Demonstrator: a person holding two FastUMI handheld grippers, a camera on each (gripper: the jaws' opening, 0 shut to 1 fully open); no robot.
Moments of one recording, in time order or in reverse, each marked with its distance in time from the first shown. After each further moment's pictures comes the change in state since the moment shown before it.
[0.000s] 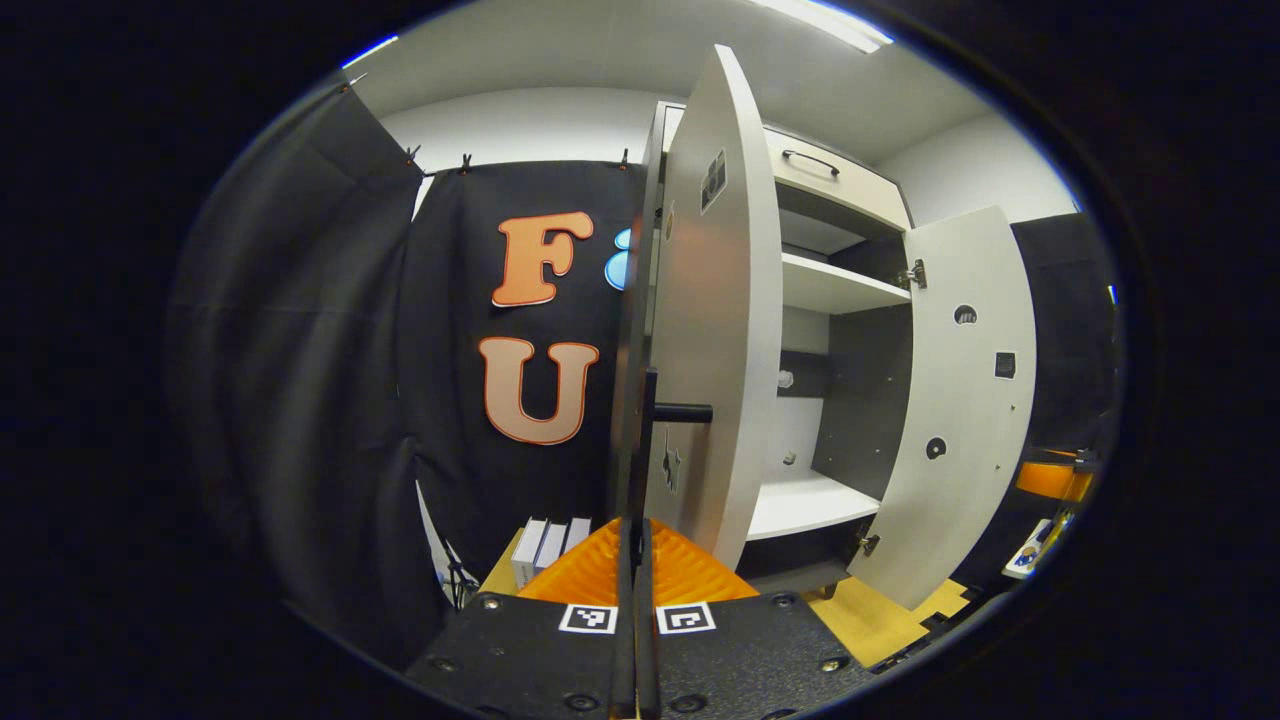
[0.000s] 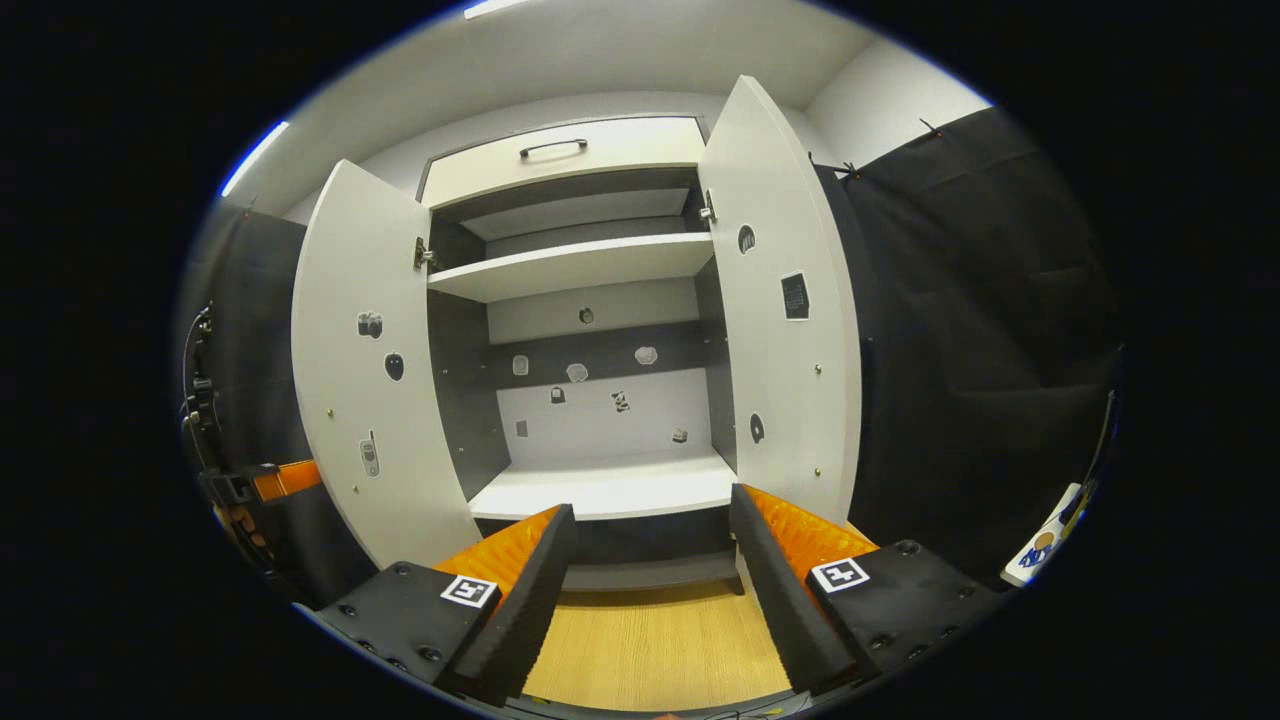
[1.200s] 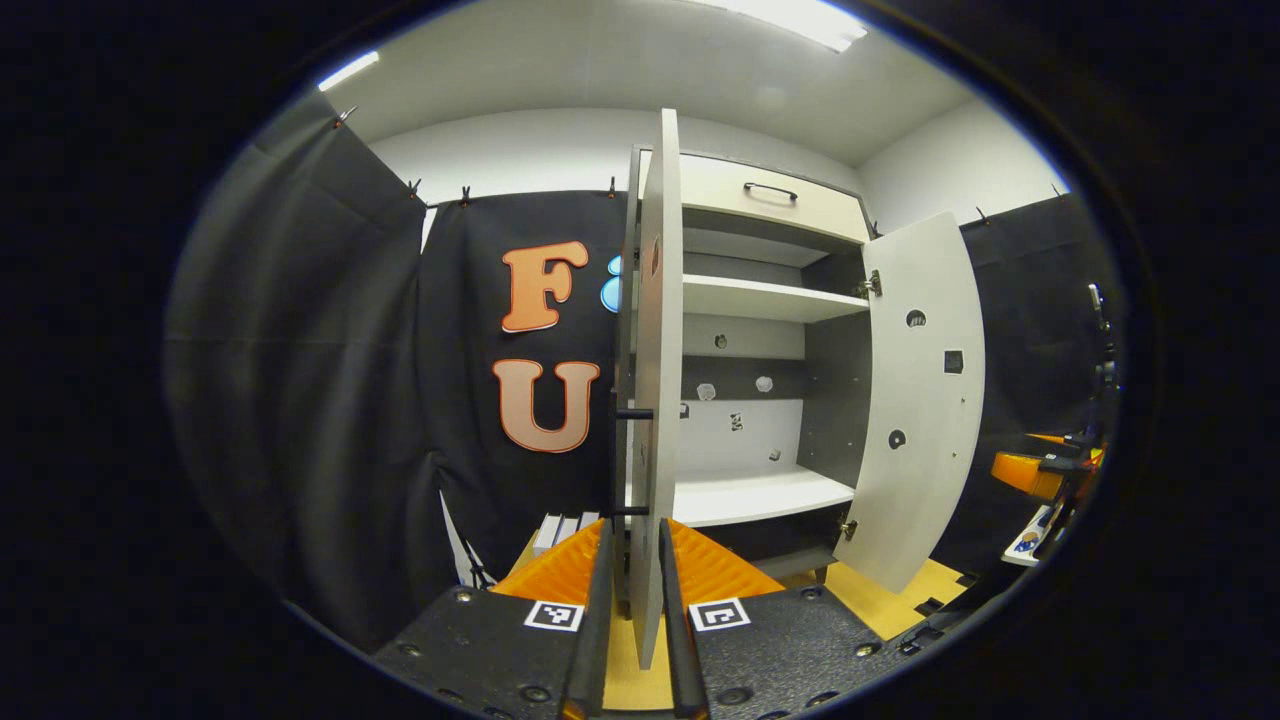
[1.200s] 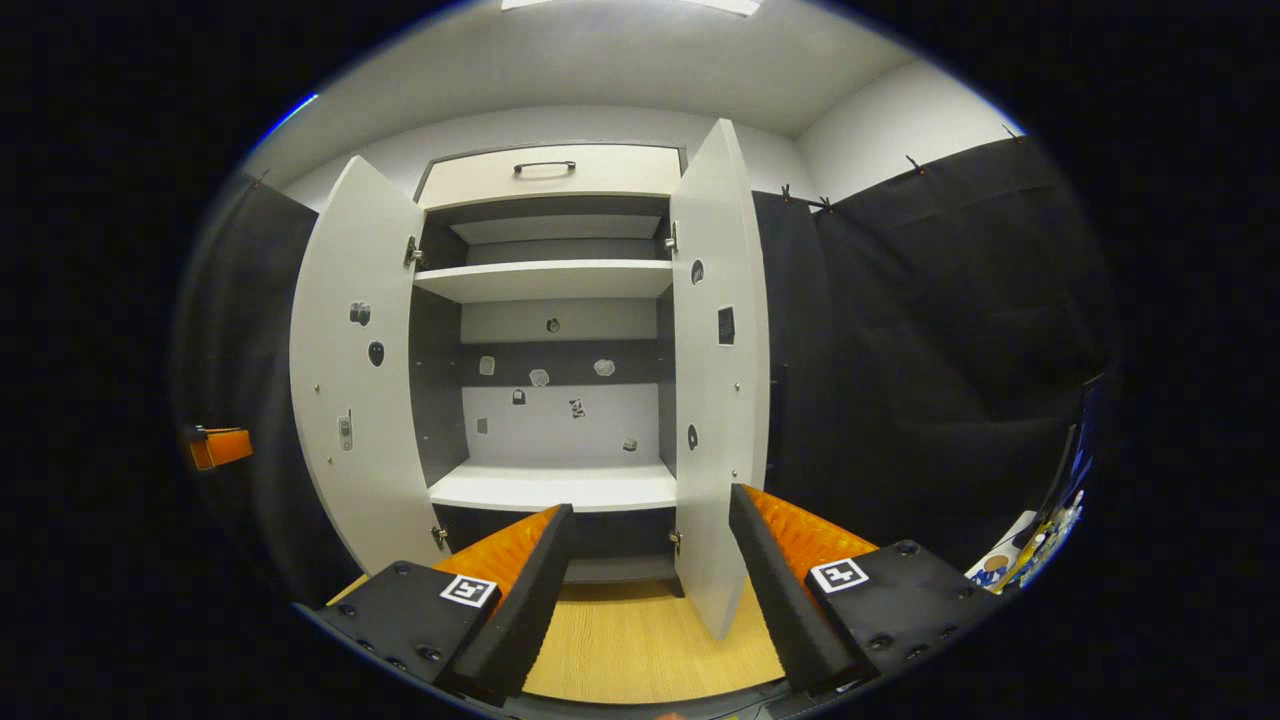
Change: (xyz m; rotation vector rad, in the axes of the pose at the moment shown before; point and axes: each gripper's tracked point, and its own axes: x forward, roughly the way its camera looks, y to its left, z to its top) left arm -0.110 -0.023 0.027 0.055 -0.041 0.032; right arm -0.062 -0.050 0.005 -0.084 -0.063 -0.120
